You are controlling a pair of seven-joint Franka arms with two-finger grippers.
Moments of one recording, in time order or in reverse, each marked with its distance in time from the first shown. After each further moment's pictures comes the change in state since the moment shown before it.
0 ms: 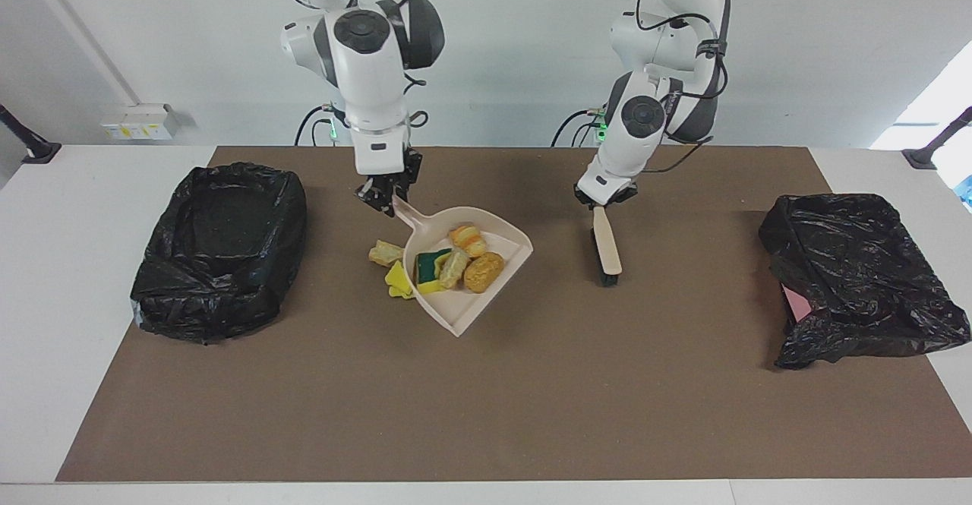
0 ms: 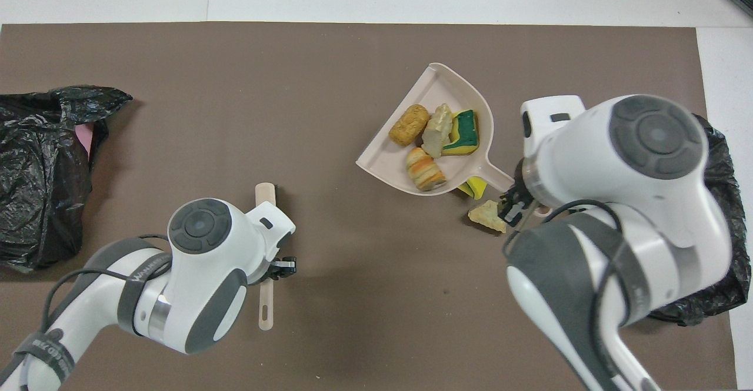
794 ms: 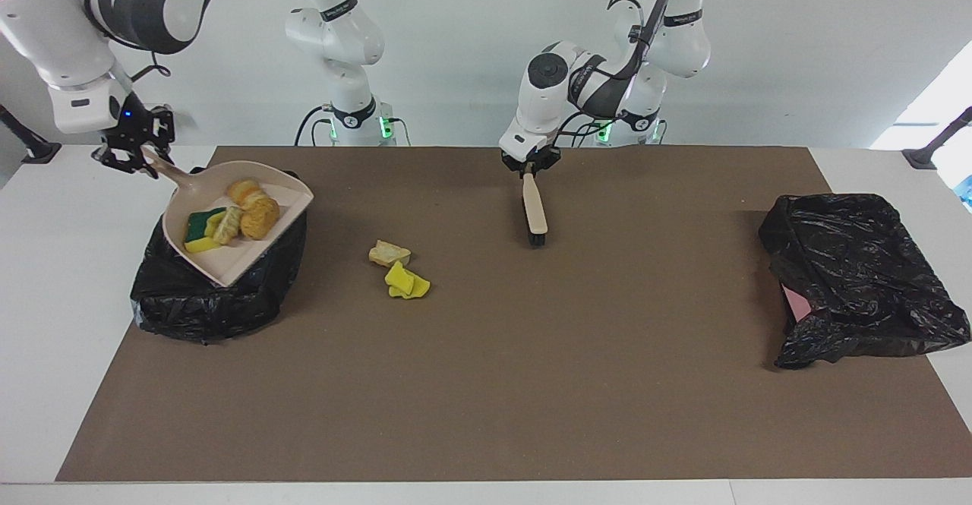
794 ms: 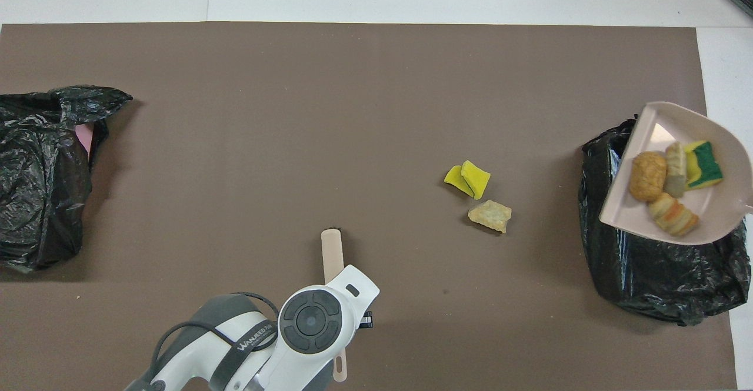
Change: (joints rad) left arm -0.297 -0.009 -0.003 -0.053 -0.067 0.103 -0.252; right arm -0.703 -0.077 -0.015 -0.003 -0.136 -0.075 -0.912
